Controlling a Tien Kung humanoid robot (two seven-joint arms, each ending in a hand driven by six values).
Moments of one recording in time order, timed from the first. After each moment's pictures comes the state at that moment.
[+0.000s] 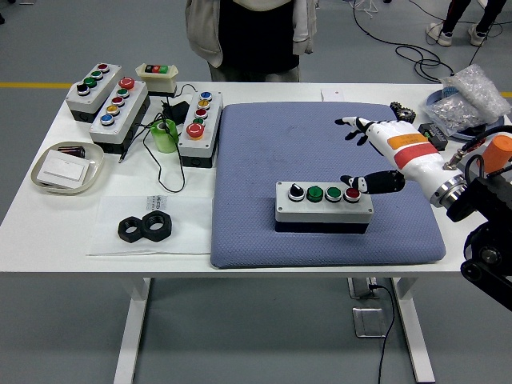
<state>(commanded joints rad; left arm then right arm) -0.10 0.14 -0.34 -0.27 0.33 0.35 0.24 0.64 -0.57 0.65 1.50 -1.80 -0.25 -0.14</state>
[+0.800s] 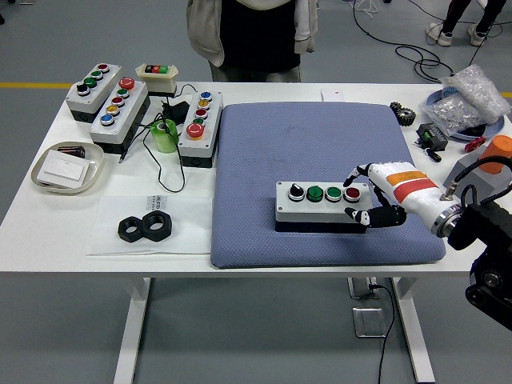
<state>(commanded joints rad) -0.09 0.14 -0.35 -0.27 0.36 0.35 0.25 0.58 -0.58 0.60 1.49 -1.80 -0.19 -0.19</state>
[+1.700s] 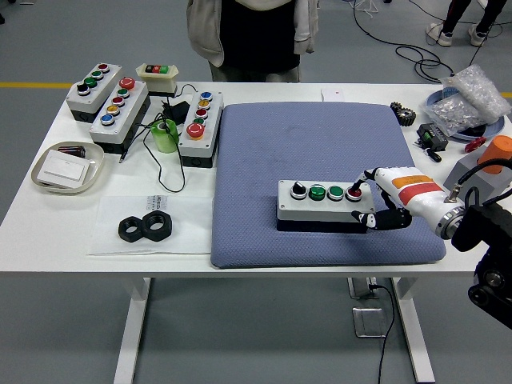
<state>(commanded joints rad) -0.10 0.14 -0.34 -0.27 0.34 0.35 0.25 0.58 -0.59 0.63 1.48 -1.81 -0.16 -0.21</state>
